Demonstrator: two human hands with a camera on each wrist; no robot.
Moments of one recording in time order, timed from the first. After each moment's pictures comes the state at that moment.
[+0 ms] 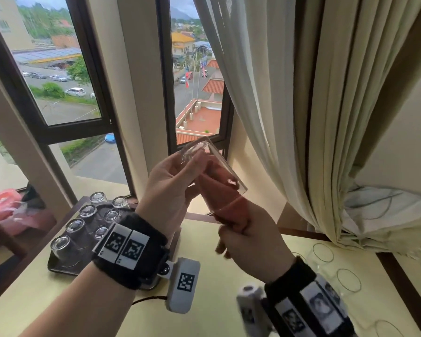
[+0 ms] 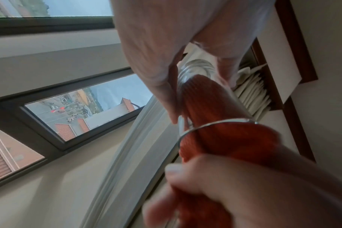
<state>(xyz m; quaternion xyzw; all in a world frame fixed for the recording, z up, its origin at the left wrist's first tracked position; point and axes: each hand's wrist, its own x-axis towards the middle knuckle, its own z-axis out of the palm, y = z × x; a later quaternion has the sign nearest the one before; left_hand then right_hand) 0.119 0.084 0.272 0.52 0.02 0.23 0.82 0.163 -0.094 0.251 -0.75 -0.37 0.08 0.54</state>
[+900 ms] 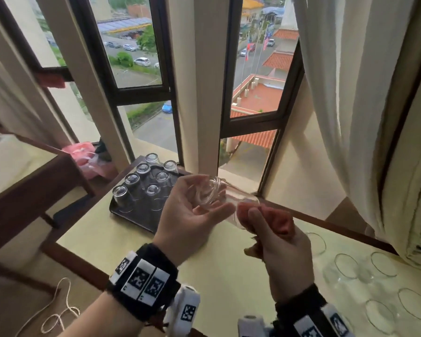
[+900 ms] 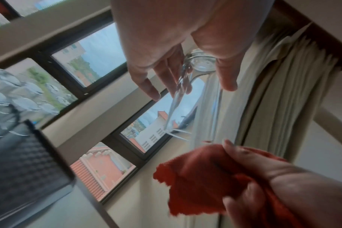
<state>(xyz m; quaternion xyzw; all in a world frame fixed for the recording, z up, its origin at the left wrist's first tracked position) 0.035 0.077 0.179 0.64 0.20 0.32 0.67 0.134 -0.081 0.176 -0.64 -0.12 0.22 0.73</state>
